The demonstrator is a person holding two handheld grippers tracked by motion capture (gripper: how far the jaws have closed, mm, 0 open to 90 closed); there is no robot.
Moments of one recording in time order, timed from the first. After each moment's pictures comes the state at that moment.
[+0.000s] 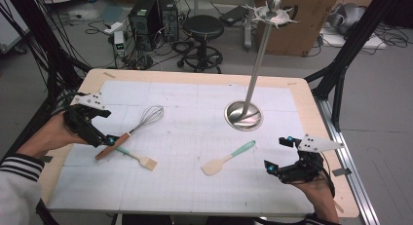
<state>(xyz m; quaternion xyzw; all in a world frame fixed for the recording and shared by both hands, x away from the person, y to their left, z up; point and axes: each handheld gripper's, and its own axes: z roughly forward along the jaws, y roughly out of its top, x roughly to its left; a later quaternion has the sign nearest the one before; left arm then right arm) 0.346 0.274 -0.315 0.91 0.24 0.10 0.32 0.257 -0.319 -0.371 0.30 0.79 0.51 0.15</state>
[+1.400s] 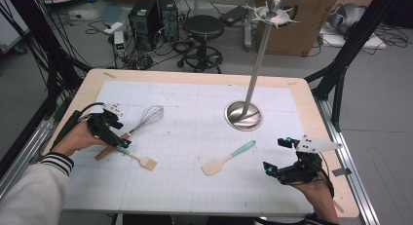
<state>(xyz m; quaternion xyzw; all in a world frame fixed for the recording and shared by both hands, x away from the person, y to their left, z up) 0.390 0.269 -0.402 0.92 0.29 0.03 0.27 0.256 -0.316 -0.372 0.30 0.80 0.51 0.15</state>
